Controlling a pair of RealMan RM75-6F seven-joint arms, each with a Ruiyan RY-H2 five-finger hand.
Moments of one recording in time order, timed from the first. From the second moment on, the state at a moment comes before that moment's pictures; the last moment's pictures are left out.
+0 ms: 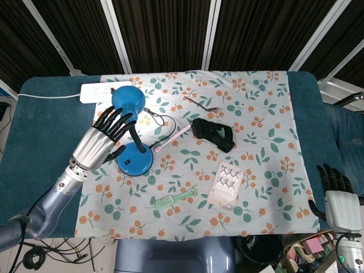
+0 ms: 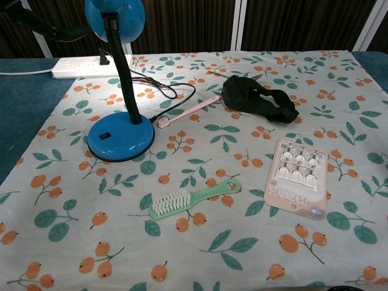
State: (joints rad) left arm -0.66 -1.40 -0.16 -1.37 1.68 1.38 0.14; right arm 0.04 -1.17 0.09 -1.68 -1.43 1.52 -0.27
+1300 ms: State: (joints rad) left arm -0.43 -1.58 0.06 -1.16 1.55 1.22 -0.11; right arm 0.04 -1.17 0.09 -1.67 -1.43 1.52 -0.28
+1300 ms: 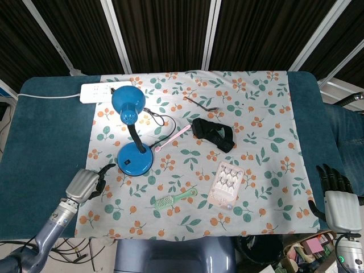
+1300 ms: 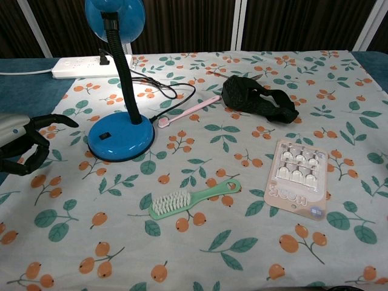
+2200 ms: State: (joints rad) left arm -0.51 -1.59 -0.01 -1.25 1.42 1.03 0.01; right arm 0.04 -1.17 0.09 -1.68 -1.41 1.51 -0.28
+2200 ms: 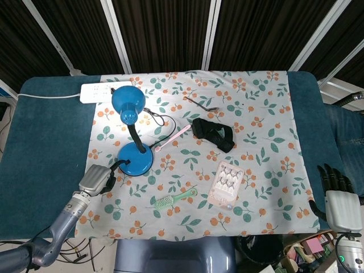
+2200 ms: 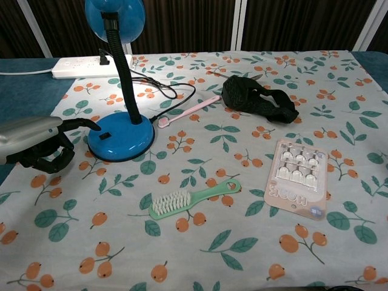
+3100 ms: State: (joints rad) left arm -0.53 -1.60 -0.02 -1.24 1.41 1.00 0.05; right arm 0.04 -1.17 0.09 -1.68 -1.41 1.51 -0.28
